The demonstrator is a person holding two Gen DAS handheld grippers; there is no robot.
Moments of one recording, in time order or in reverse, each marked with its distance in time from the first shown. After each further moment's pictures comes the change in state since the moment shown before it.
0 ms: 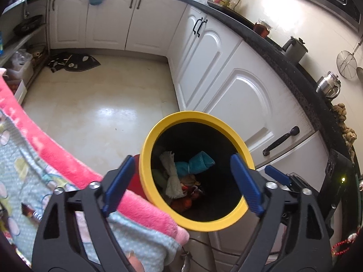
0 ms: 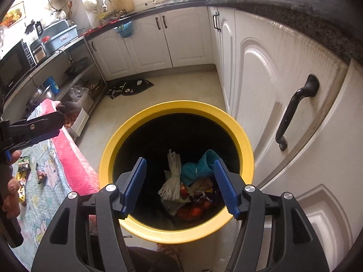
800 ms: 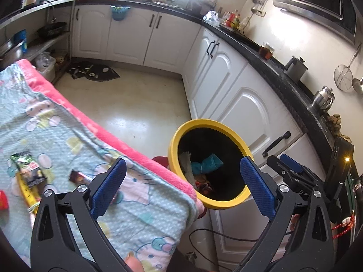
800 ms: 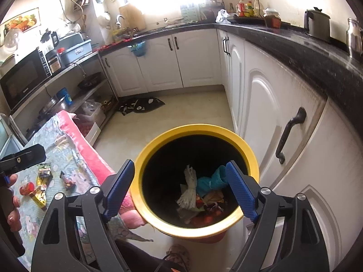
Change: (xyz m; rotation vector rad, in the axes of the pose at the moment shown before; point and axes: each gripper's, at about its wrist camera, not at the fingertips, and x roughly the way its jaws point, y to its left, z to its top) left arm -0.099 0.024 -0.036 -0.049 -0.129 0.071; right arm -0.059 0.038 0.002 -0.023 -0.126 0.045
